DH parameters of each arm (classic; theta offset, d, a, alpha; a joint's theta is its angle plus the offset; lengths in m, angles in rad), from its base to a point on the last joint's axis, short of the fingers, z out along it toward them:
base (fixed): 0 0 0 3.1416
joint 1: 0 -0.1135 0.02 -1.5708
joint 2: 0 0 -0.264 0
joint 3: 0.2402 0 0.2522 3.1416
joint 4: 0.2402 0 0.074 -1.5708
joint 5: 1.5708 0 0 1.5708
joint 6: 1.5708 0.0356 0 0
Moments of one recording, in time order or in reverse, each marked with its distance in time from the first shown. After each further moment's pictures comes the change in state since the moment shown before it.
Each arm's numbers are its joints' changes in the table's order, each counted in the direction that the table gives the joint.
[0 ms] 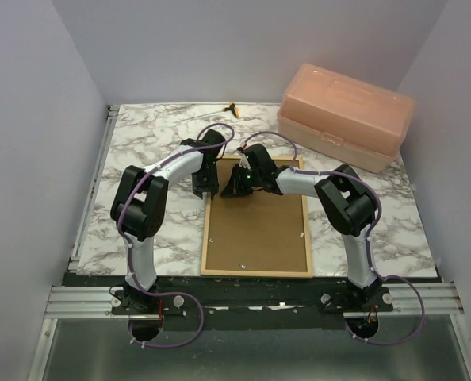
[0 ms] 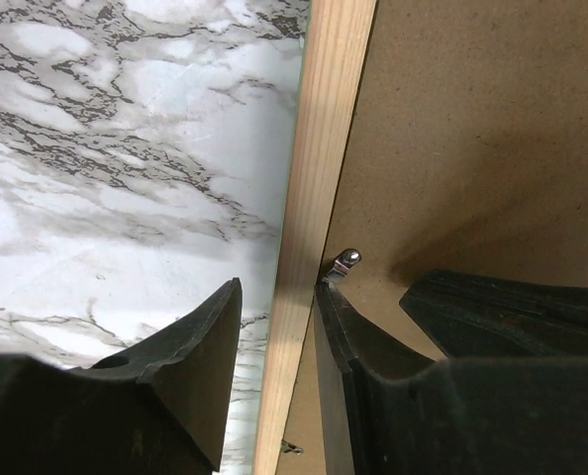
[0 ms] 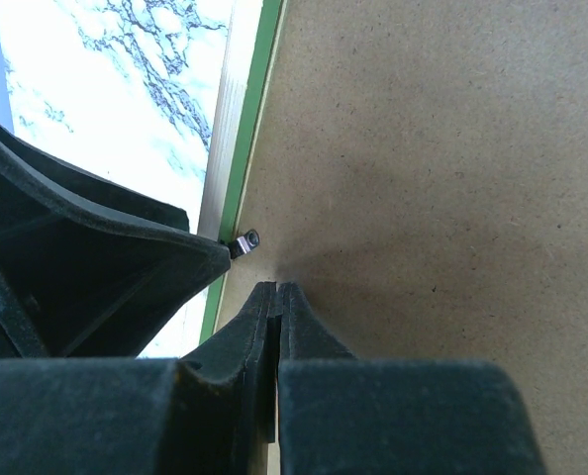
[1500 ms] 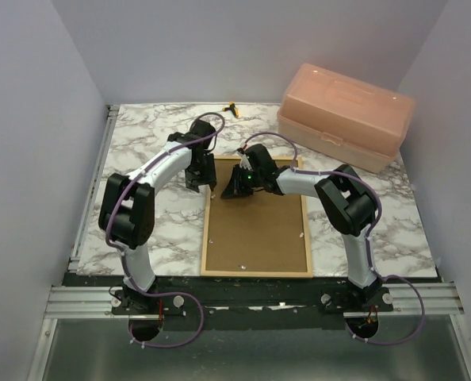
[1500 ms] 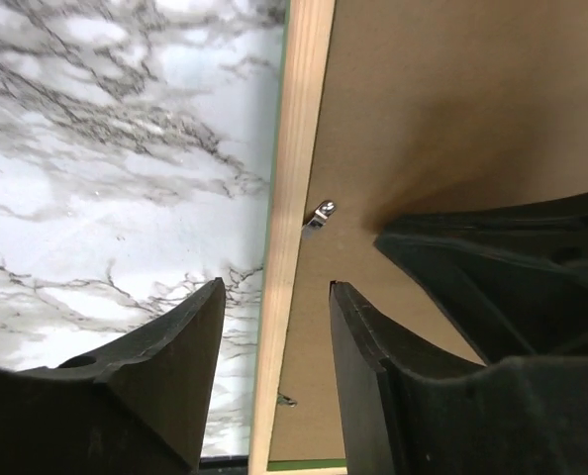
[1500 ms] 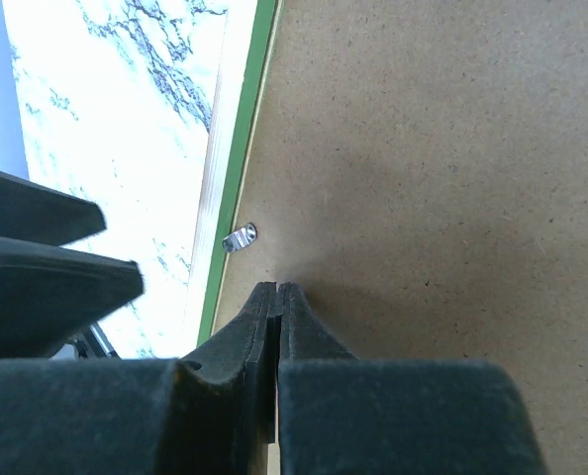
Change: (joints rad) left arm -0.028 0.070 0.027 0.071 0.066 0.015; right arm 0.005 0.000 -0.008 -0.005 -0.034 -0.003
